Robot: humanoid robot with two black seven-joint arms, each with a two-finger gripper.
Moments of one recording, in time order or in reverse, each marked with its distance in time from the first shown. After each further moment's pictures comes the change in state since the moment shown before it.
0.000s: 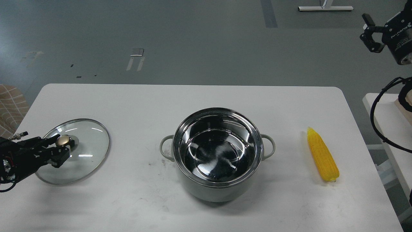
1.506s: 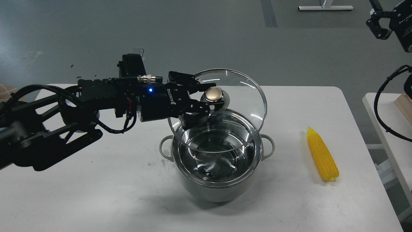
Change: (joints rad) left arm -0.580 -0.121 -0.015 -0.744 0.200 -0.477 0.089; right arm 0.056 -0.008 0.011 -0.011 0.000 -0.005 0.000
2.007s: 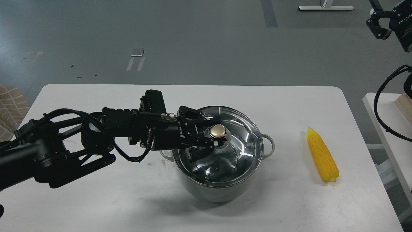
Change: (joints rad) left arm 0.026 -0.201 0.218 0.039 0.138 0.009 0.023; right arm 0.001 0.002 0.001 0.003 0.000 0.000 0.000
